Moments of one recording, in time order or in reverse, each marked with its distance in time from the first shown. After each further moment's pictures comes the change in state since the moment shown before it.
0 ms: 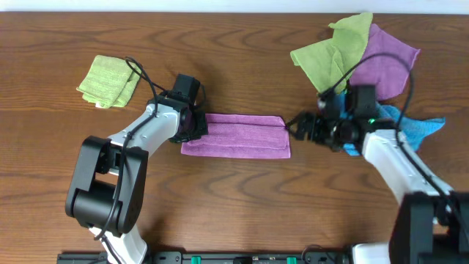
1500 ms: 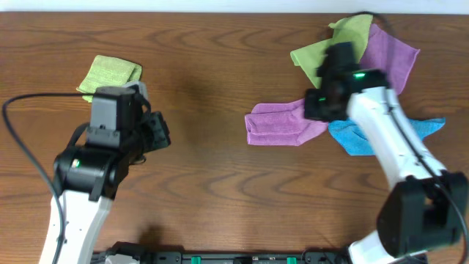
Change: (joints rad) left arm 0.124 -0.816 0.027 -0.385 0.026 0.009; right arm 0.213 0.145 0.531 -0.533 0.602 0.045
